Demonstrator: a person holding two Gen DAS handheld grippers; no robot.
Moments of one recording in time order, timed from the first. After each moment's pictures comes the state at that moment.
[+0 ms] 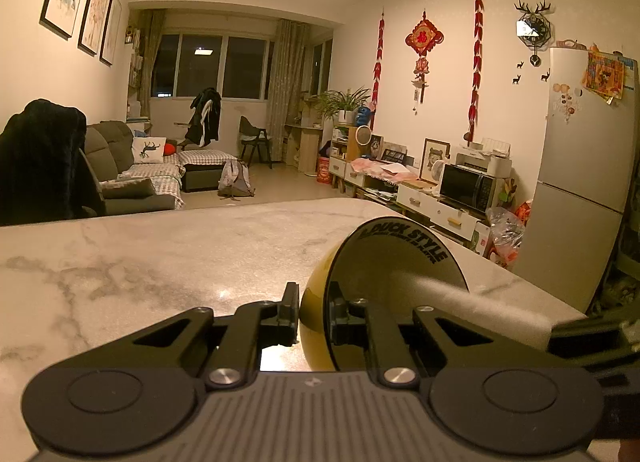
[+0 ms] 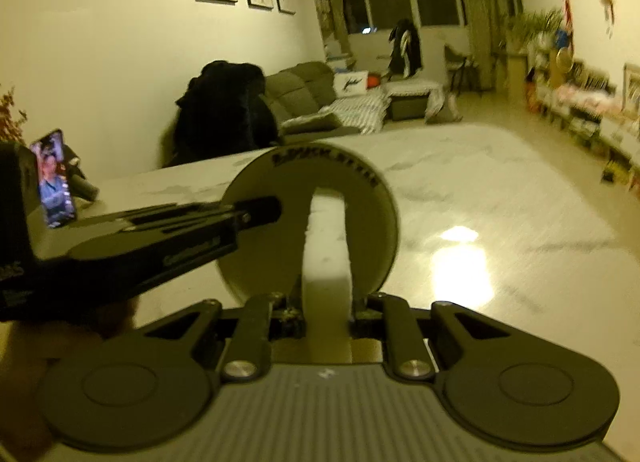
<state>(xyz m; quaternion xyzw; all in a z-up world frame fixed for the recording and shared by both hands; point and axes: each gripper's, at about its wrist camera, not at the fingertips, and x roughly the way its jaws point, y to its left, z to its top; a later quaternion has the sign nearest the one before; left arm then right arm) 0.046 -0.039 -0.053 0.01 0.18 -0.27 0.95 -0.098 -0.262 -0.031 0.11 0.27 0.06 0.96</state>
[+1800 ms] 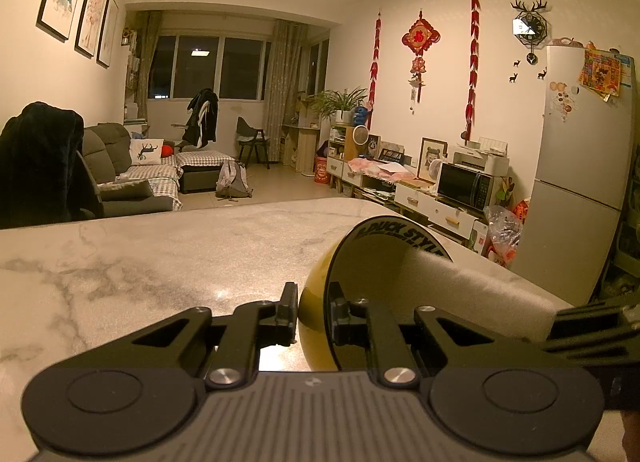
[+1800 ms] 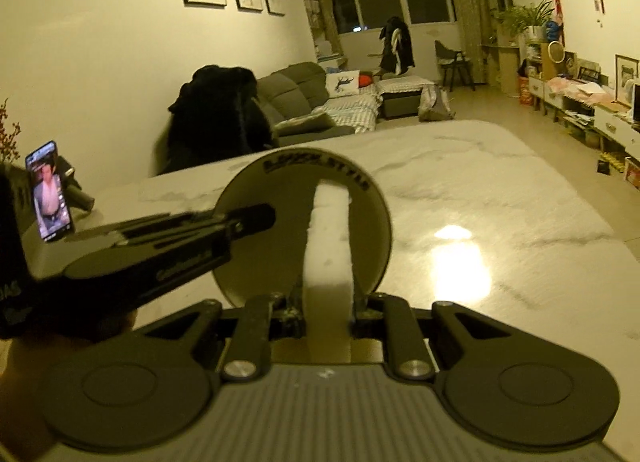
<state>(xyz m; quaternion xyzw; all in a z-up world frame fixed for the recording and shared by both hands) 0.043 -0.043 -0.051 0.01 0.18 -0.28 0.94 -0.093 -0.258 -0.024 0.11 0.26 0.03 0.96</state>
